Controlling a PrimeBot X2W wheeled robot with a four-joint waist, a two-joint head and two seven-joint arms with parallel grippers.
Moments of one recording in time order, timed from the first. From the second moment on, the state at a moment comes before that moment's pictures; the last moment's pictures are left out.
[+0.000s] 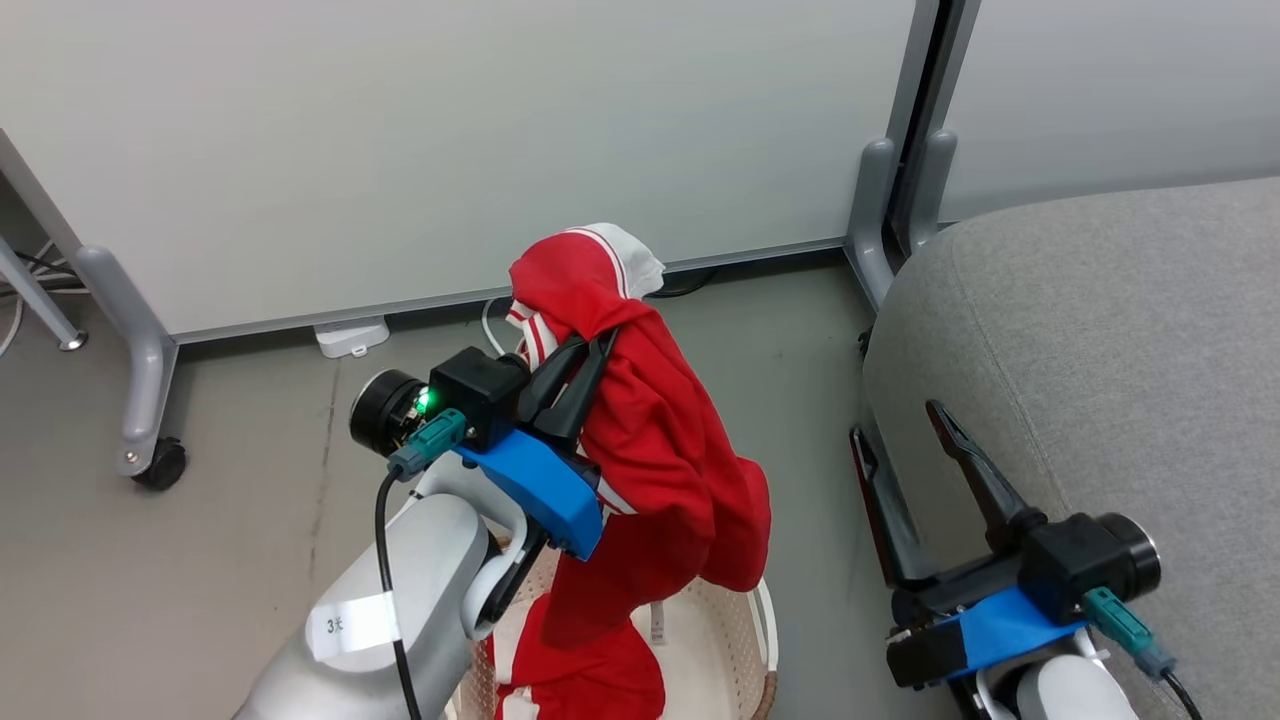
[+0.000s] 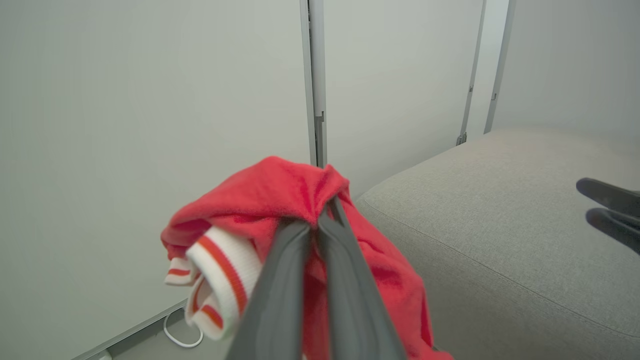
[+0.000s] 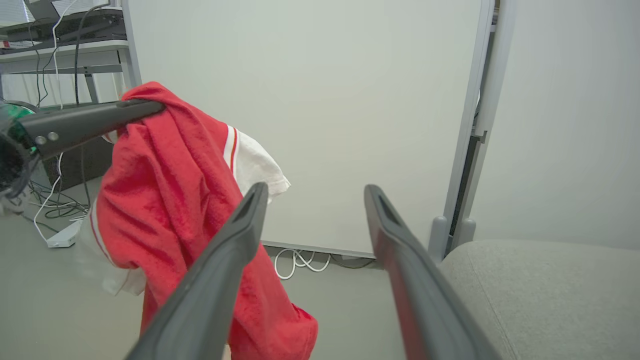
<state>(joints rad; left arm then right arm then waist) -0.61 0.18 -0.72 0.56 -0.54 -0.10 -0.26 -0.12 -0.05 0.14 0.15 0.06 0.13 -0.26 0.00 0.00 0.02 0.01</state>
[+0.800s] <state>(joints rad) -0.68 0.14 -0.76 0.54 -0.53 -0.10 -0.25 -0.49 -0.10 0.49 0.41 0.12 0.13 -0.26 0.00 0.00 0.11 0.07</state>
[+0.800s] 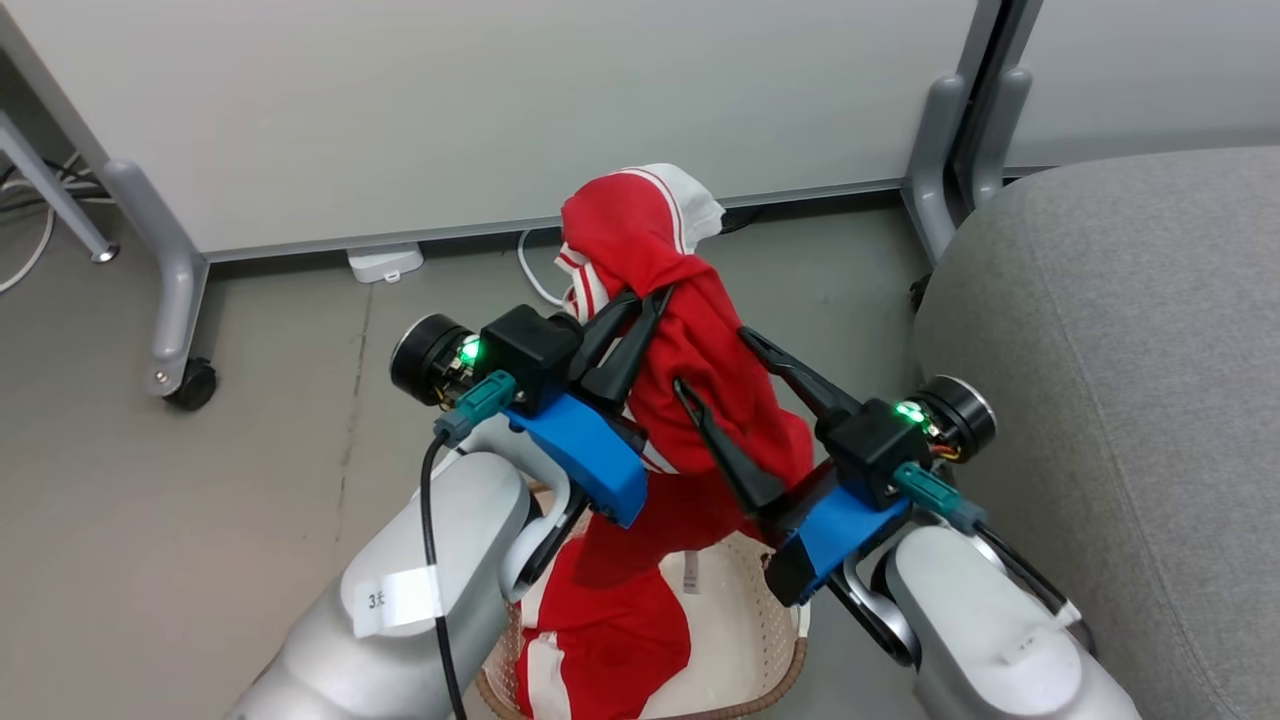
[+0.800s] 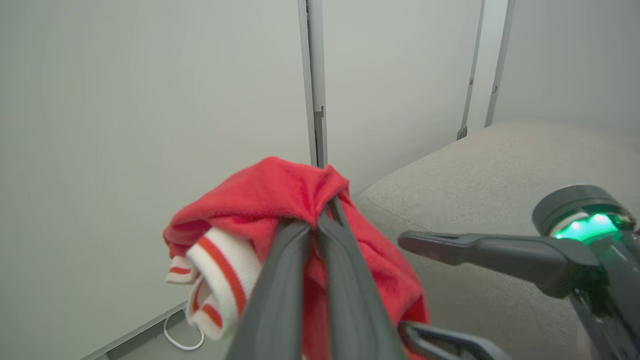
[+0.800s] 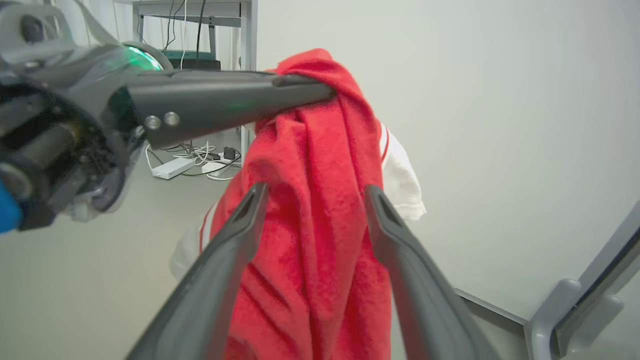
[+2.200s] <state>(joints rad) -0.73 0.09 -0.79 0.55 -0.50 -0.12 -0.26 -0.64 -0.05 0.59 0.66 0.22 0.13 -0.26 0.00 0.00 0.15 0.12</state>
